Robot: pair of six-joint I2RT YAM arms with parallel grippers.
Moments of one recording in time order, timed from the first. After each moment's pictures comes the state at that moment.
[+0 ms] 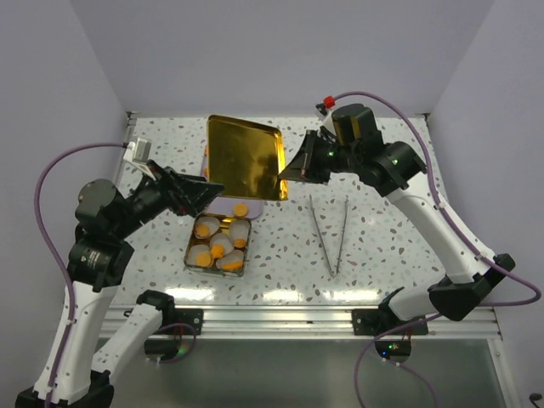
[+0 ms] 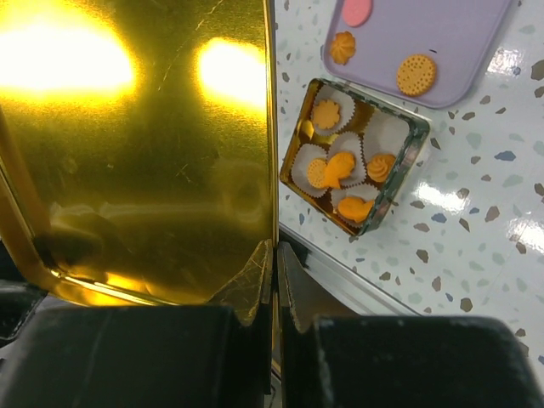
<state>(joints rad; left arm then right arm) -0.24 0.68 1.07 -0.40 0.55 -0.64 0.65 1.42 1.73 -0.90 -0.29 0.82</state>
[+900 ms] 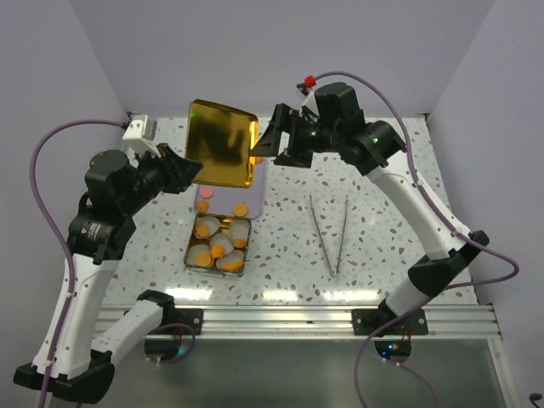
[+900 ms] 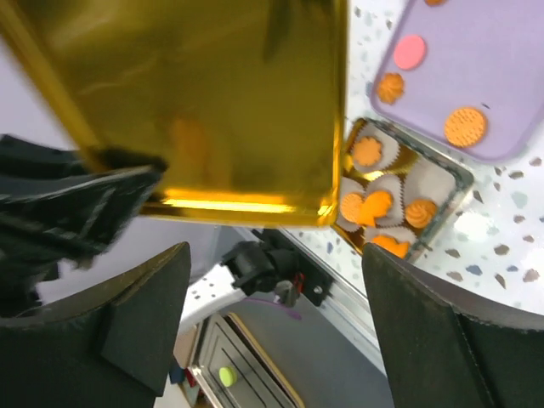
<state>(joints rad) -0.24 0.87 1.25 -0.57 0.30 -0.44 0.66 1.60 1.91 -0.85 -0.34 0.81</state>
